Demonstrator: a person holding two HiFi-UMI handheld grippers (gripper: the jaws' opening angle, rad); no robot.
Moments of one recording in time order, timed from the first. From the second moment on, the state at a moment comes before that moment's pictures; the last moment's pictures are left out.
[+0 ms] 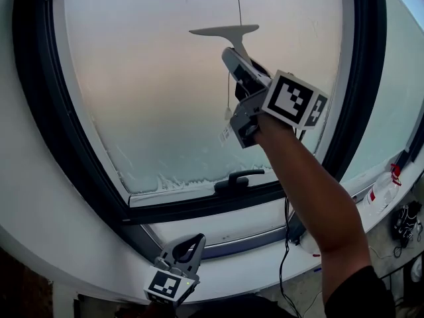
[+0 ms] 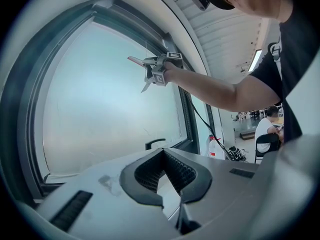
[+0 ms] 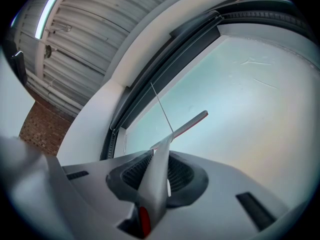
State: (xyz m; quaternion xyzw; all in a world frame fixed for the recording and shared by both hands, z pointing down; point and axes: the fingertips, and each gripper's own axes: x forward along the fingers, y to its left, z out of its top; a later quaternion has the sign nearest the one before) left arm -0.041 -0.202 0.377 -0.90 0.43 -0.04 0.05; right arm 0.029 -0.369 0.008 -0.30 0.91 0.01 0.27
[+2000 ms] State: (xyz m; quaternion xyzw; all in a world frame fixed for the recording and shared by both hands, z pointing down) left arm -0.032 -0.202 0.390 -0.91 0.42 -0.04 0.04; right arm 0.023 -0.307 0.171 -0.43 0.83 0.31 0.18
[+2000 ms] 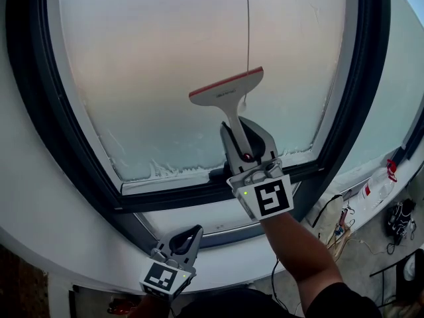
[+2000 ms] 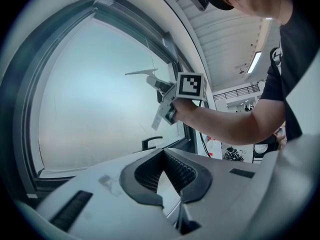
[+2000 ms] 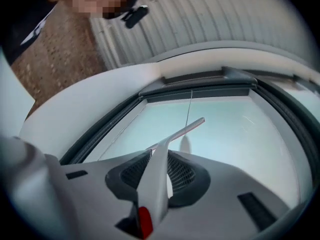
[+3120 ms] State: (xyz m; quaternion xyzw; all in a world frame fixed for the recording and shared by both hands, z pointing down) left arm -0.076 -0.180 0.446 -0.92 0.40 -0.06 -0.01; right arm 0.032 -0.369 0.369 -0.45 0.87 -0.07 0.18
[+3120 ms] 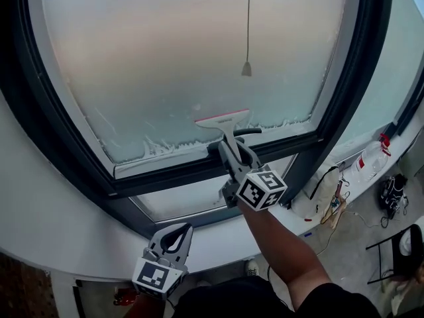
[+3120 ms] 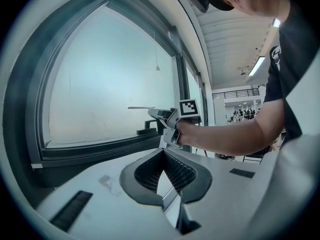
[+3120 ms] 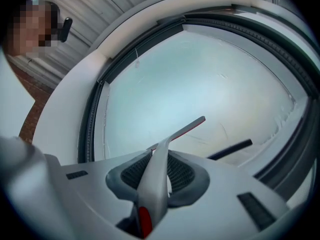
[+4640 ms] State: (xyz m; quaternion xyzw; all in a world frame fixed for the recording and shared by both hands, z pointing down) left arm 0.020 0.003 0.491 -0.87 0.48 -0.02 -0.10; right arm 0.214 -0.056 0.489 -0.40 0.90 -0.17 -0.01
